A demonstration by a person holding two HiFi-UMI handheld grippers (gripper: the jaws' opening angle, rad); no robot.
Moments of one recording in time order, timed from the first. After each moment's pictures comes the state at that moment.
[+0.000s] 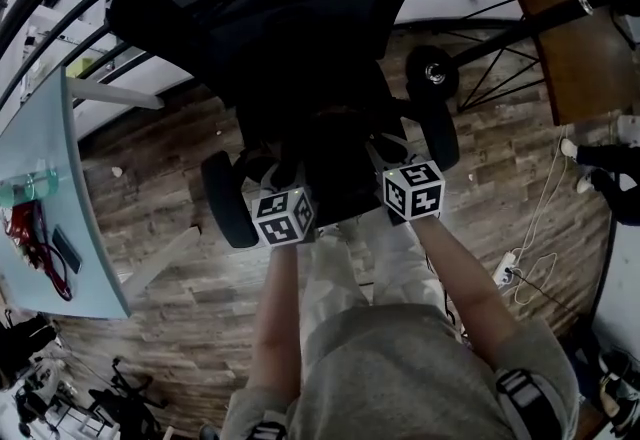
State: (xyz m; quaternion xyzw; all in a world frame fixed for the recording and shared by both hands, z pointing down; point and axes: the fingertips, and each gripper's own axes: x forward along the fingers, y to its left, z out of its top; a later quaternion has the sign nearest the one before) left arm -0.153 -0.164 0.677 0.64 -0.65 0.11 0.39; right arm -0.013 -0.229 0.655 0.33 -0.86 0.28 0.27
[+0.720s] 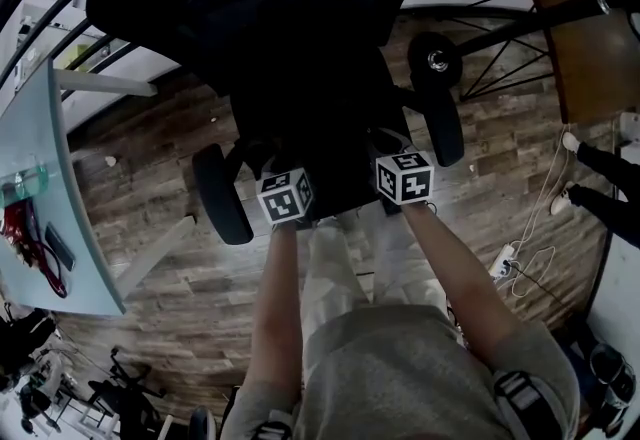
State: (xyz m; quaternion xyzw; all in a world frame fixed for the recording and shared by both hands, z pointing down) left arm -0.156 -0.157 0.756 0.60 -0.65 0.17 0.44; right arm -0.006 -0.226 0.728 0.34 -0.83 0.32 0.31
